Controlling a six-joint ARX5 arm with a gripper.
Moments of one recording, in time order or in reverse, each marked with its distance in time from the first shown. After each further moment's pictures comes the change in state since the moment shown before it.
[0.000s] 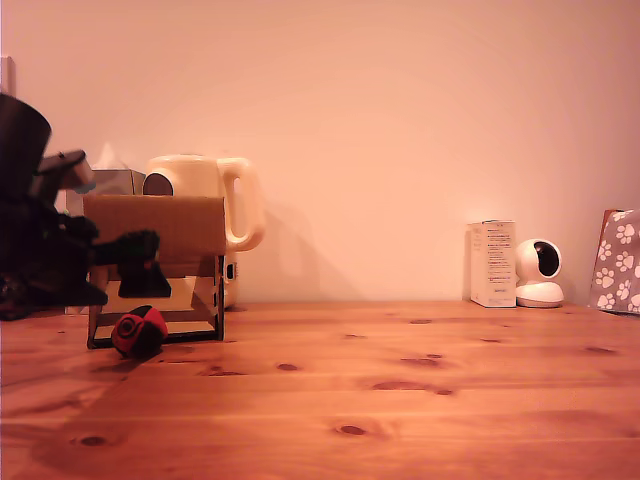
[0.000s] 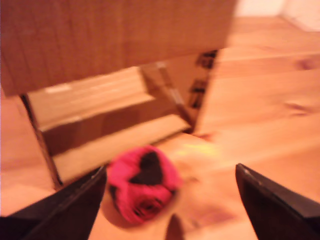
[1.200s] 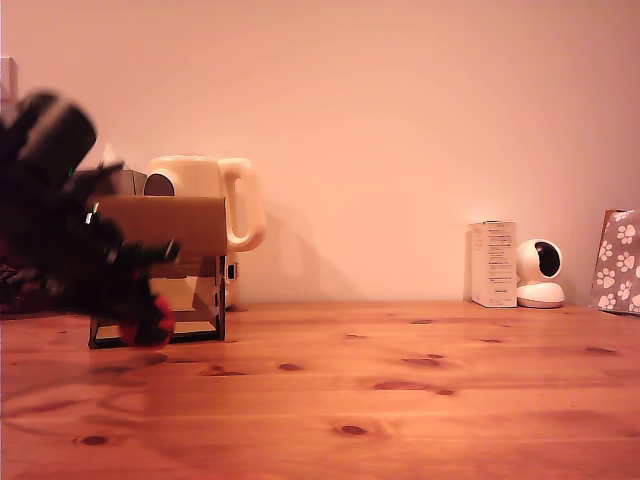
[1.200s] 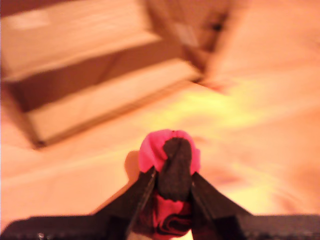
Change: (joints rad) arm -0.077 -0.101 0.116 -0.484 -0.002 -0.018
